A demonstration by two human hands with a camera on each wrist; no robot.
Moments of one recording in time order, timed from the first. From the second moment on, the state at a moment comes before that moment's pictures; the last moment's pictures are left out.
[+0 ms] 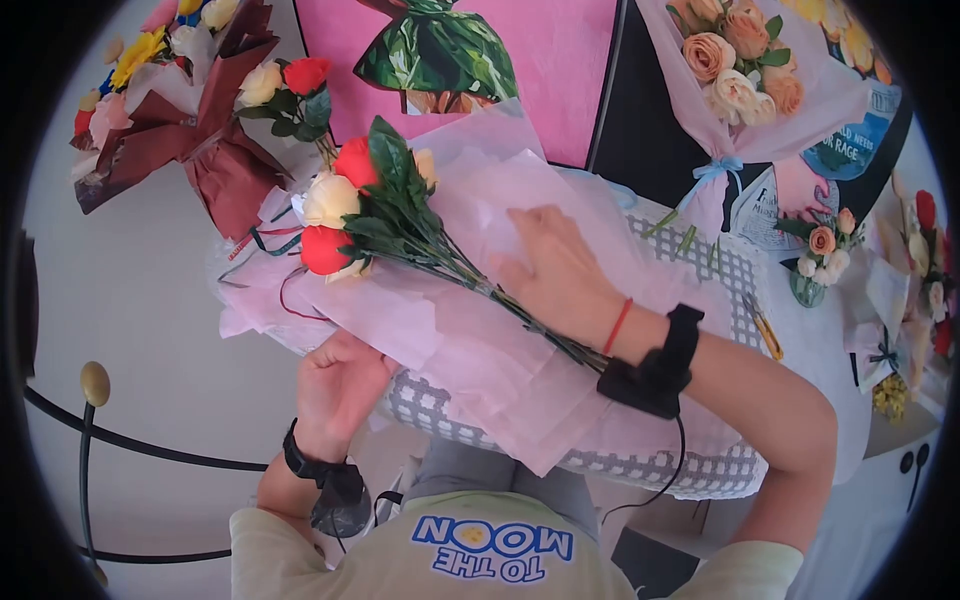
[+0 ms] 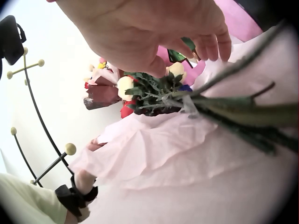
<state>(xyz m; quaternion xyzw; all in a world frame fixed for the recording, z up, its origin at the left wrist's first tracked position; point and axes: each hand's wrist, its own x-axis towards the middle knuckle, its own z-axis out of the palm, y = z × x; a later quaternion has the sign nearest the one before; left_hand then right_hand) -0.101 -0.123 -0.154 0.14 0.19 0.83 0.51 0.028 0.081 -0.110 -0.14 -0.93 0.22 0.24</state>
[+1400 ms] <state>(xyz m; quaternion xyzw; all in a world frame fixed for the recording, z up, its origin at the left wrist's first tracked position) -0.159 -0.164 -0.119 0.13 0.25 0.85 0.45 0.070 0.125 -0.059 -0.13 -0.92 0.22 0.31</state>
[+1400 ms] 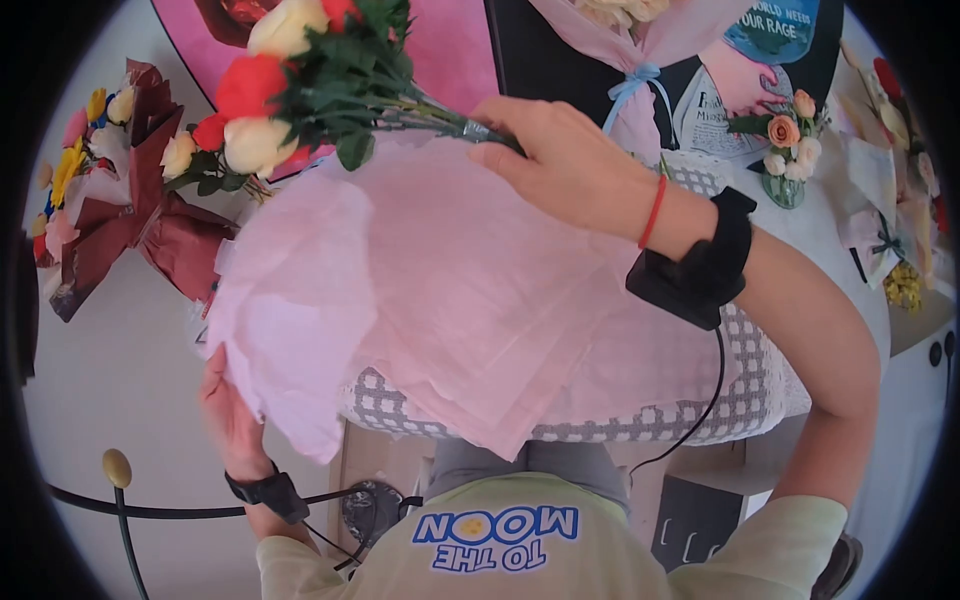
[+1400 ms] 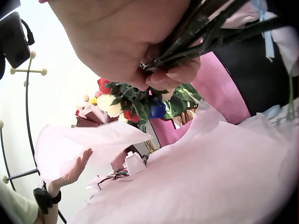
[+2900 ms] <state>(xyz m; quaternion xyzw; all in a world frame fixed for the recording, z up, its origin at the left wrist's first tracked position) -0.182 -0.199 -0.139 0.19 0.18 0.89 0.37 0.036 0.114 -0.019 -0.06 -0.96 0.11 0.25</state>
